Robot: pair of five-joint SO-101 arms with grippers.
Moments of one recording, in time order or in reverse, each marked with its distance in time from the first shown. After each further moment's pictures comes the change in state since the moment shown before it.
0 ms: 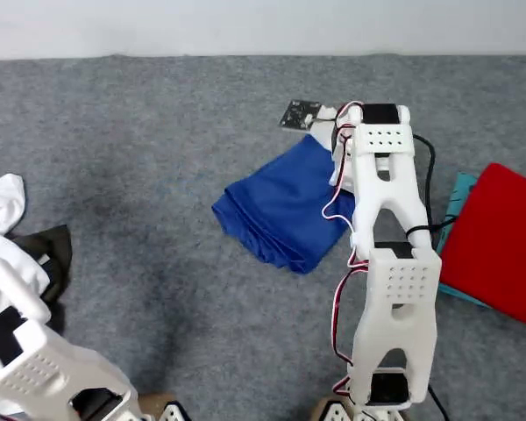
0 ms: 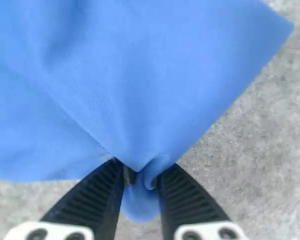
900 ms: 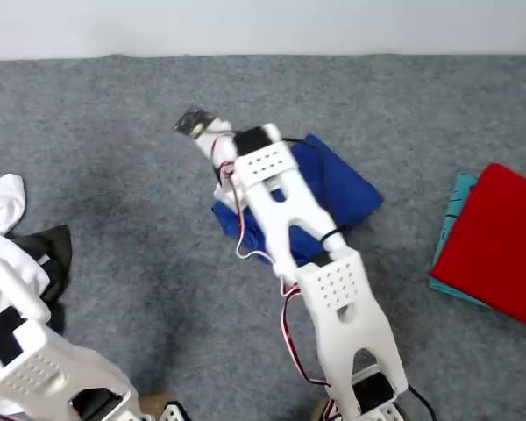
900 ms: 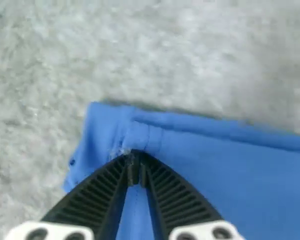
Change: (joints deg) left arm 0.0 0.0 0.0 0.0 0.0; right arm -27.0 10.0 -9.6 -2.5 -34.2
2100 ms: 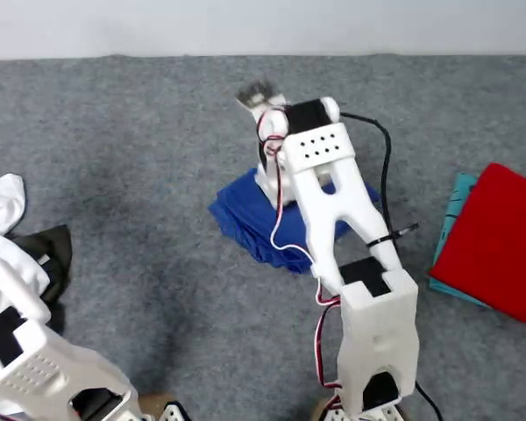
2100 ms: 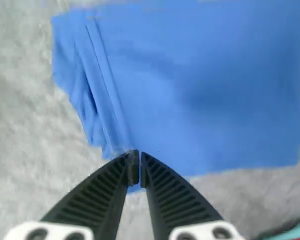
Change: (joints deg) left arm 0.0 0.0 1.1 0.0 0.0; right arm 9.6 -24.9 18.8 17.3 -12.7
